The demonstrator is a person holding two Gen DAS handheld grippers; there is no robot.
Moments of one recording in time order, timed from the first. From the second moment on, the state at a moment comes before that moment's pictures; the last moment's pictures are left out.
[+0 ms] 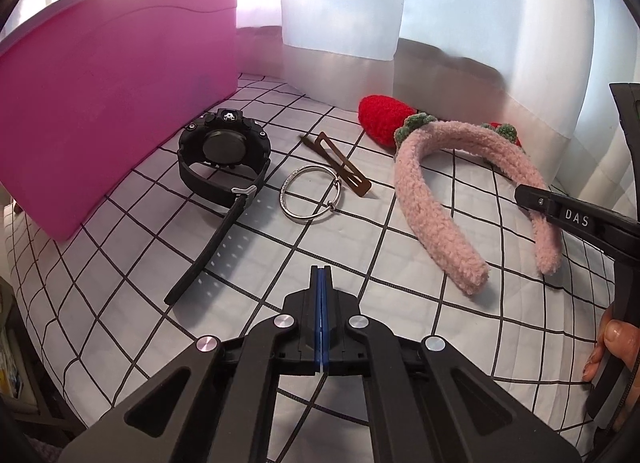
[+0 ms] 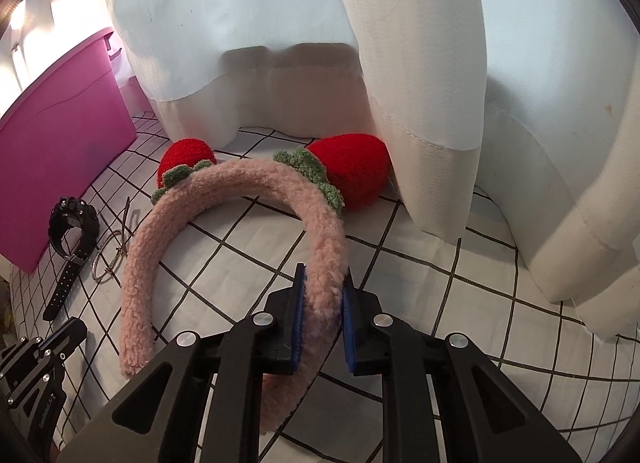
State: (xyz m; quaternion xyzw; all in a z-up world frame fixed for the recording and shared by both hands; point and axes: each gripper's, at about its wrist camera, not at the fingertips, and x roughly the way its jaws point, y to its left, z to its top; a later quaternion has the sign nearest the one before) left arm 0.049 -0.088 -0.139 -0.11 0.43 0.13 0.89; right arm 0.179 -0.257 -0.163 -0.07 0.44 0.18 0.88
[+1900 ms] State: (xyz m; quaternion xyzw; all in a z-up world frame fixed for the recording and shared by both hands) left arm 0.122 -0.076 -0.141 -0.10 0.44 0.13 0.88; right arm 0.183 -0.256 -0.171 -0.06 0.45 0.18 0.87
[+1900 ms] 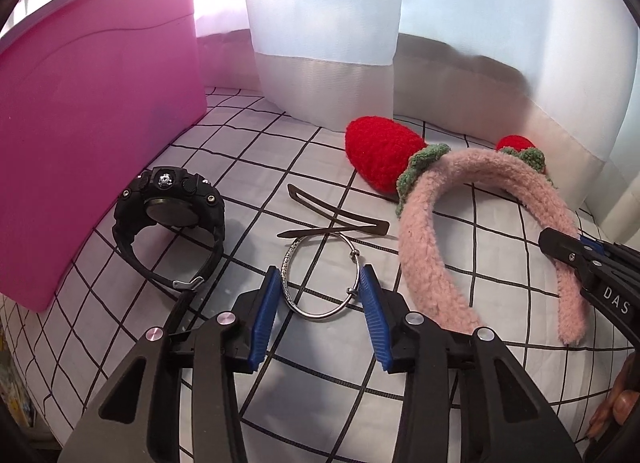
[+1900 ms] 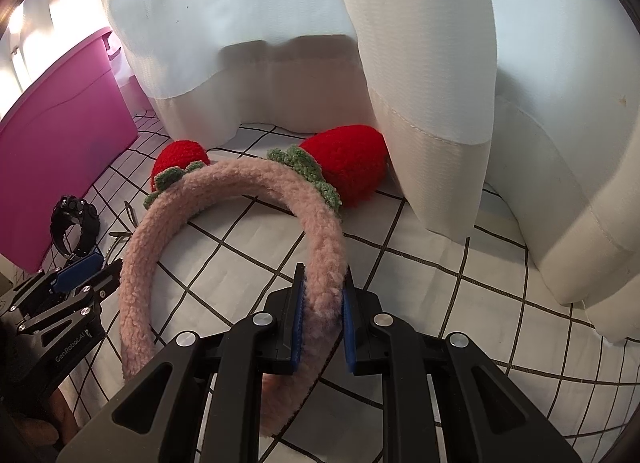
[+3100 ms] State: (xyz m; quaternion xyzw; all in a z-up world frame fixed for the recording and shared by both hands) left arm 0.038 -0.068 -0.042 -0.12 0.38 0.16 0.90; right arm 0.120 -0.277 -0.055 -0.10 0.35 0.20 0.91
